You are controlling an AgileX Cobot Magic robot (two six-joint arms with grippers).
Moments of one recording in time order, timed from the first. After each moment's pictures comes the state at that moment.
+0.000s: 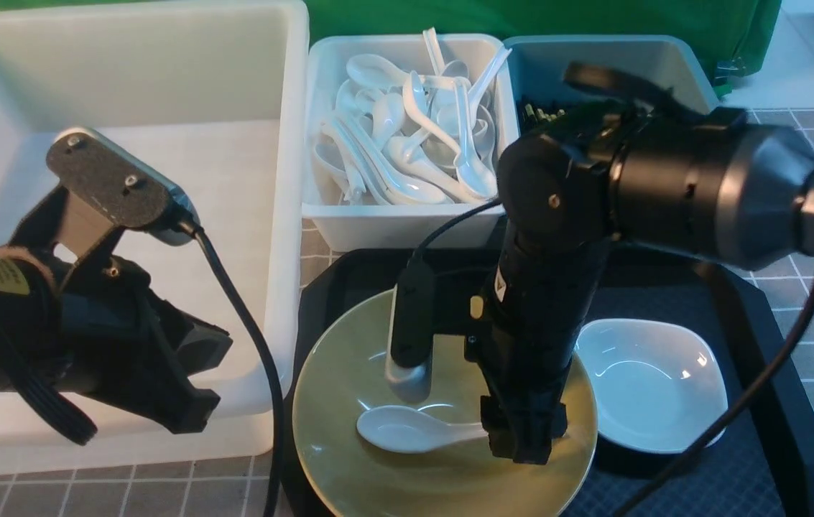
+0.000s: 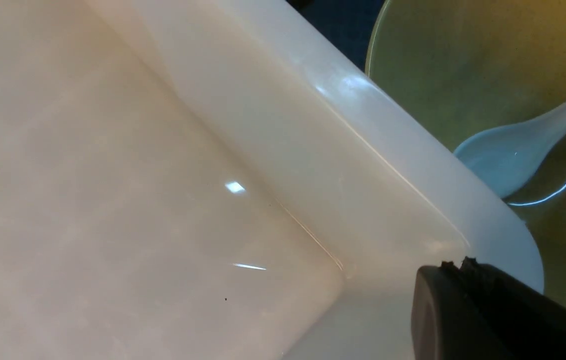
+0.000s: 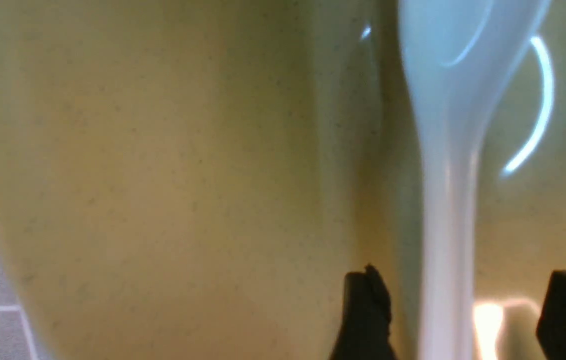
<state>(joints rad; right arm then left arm) 0.72 1.88 -1.41 0.09 1.14 -0.74 -0.33 1.03 -0.79 -0.30 0.77 0.49</state>
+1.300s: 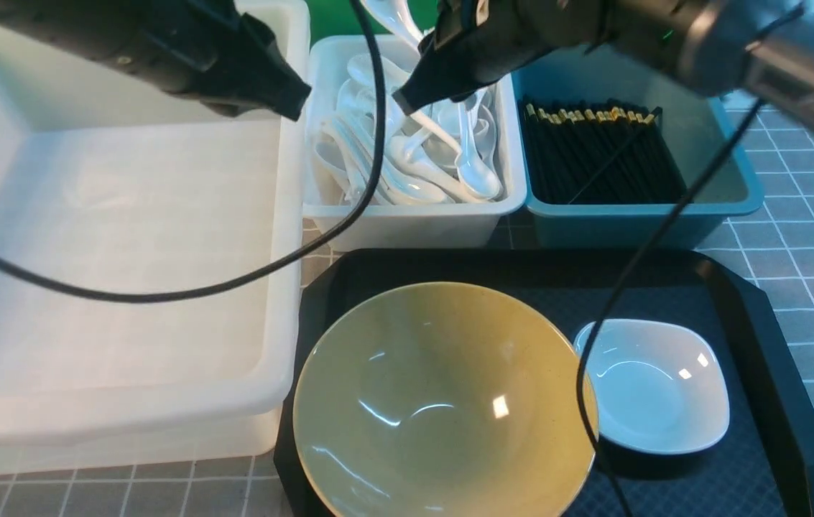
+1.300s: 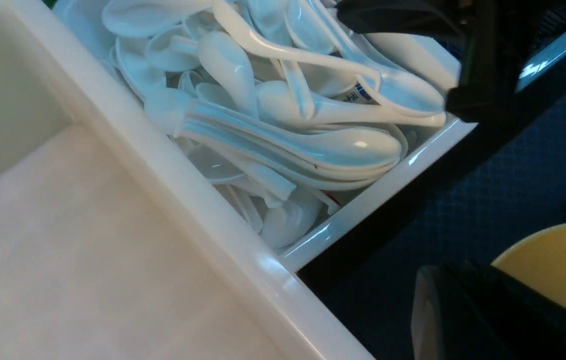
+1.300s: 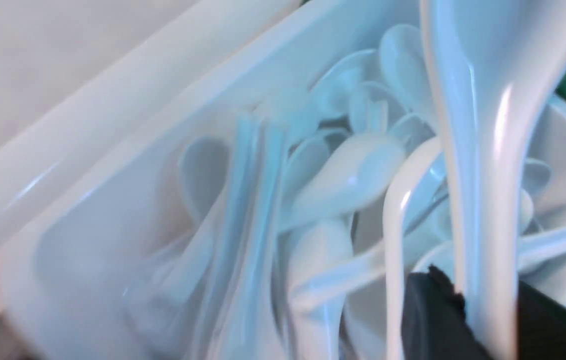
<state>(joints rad) 0.52 2.14 -2.02 -0.11 0.62 -0.08 -0.33 1.46 -1.45 -0.26 0.87 0.44</state>
